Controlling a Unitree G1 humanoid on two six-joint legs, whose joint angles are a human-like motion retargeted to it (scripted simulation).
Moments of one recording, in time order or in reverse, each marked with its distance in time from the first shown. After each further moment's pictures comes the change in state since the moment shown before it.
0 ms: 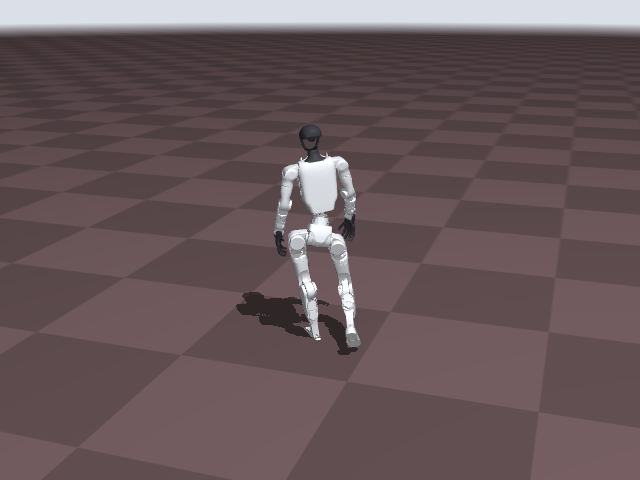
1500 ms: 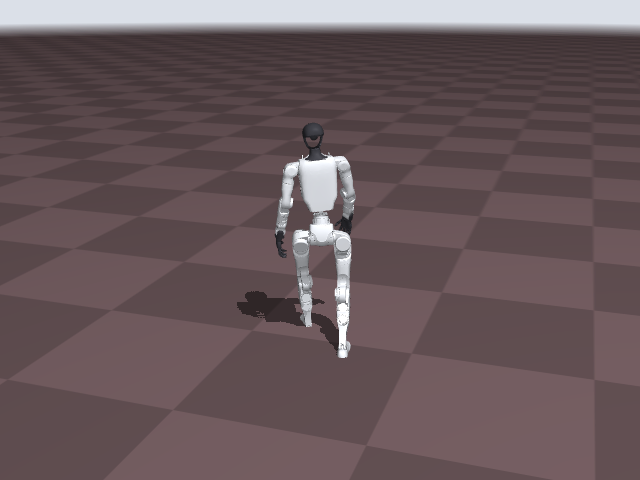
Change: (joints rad) left arm 0.116 -0.039 0.146 0.024 -0.025 0.020 0.051; right arm -0.049 0.054 -0.005 -0.035 -0.037 -0.009 0.000; waist 0.093 0.231 -0.024; left_leg -0.358 0.346 -0.044 0.326 -0.116 -0.126; right_leg 0.279 0.421 -0.051 -0.817 -0.359 -0.104
